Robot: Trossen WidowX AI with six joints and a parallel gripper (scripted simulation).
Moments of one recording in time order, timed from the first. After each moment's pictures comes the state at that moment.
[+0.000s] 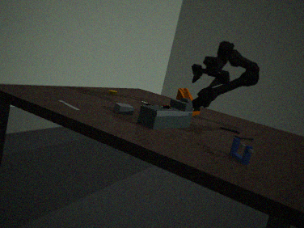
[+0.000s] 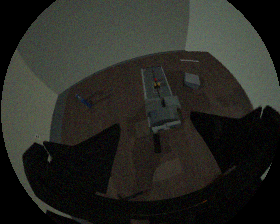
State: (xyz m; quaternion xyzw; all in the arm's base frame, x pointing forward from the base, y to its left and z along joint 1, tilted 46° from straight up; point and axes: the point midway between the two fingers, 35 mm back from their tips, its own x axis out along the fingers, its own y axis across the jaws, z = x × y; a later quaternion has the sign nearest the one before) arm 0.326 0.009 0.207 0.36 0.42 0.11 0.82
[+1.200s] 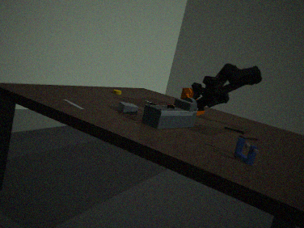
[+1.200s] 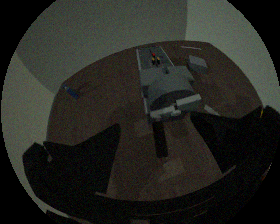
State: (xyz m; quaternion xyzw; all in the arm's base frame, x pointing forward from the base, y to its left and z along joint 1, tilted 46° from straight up) arm 0.314 0.075 0.143 0.37 0.42 0.10 0.82
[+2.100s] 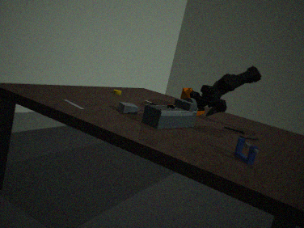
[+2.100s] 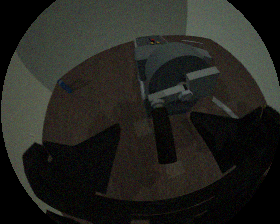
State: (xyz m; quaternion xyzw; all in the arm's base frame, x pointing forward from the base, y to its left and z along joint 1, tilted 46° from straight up) arm 0.309 0.106 0.113 0.37 0.42 0.10 0.82
